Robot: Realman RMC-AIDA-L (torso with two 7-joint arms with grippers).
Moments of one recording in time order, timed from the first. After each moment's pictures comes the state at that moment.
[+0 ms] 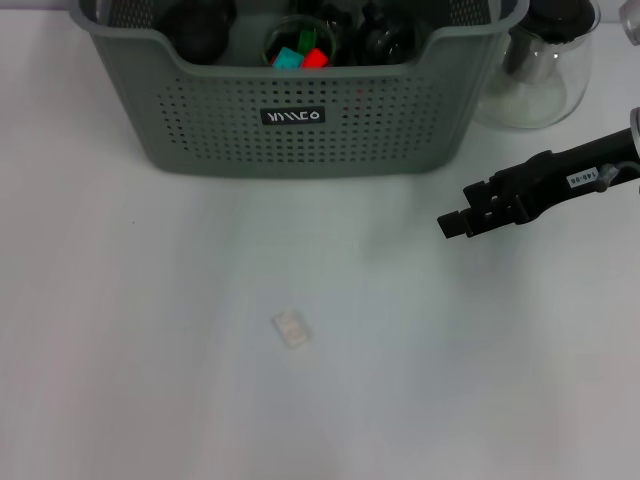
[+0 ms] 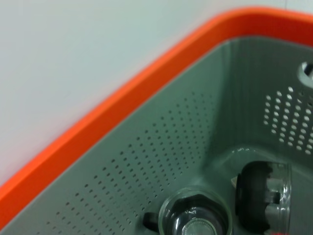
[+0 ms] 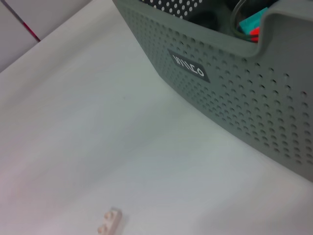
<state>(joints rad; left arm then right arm) -1.12 -2.10 1.15 0.78 2.86 0.96 -2.56 0.74 2.04 -0.88 -0.78 -2.35 -1.55 2.02</state>
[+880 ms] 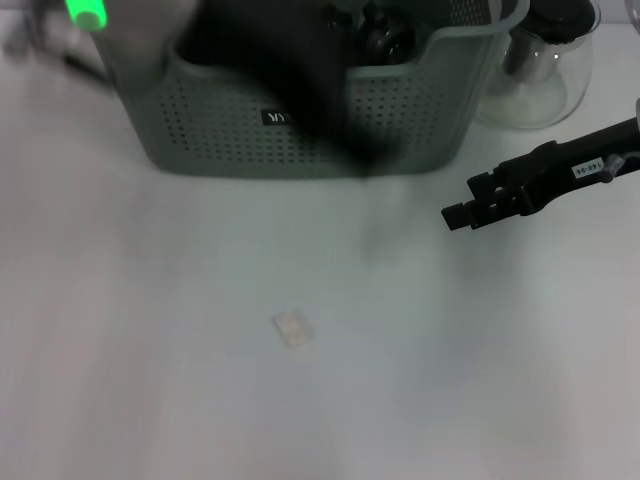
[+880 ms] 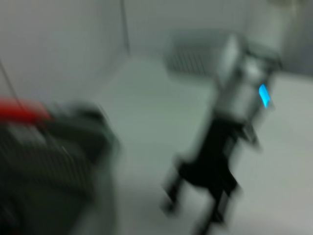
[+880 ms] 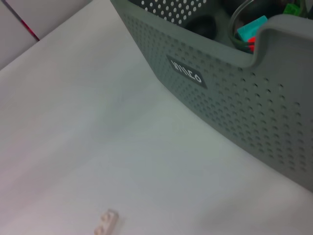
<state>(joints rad) -0.68 -2.17 1.23 1.94 2.34 1.90 -2.51 0.75 2.03 -0.88 -0.79 -2.35 -1.56 2.02</state>
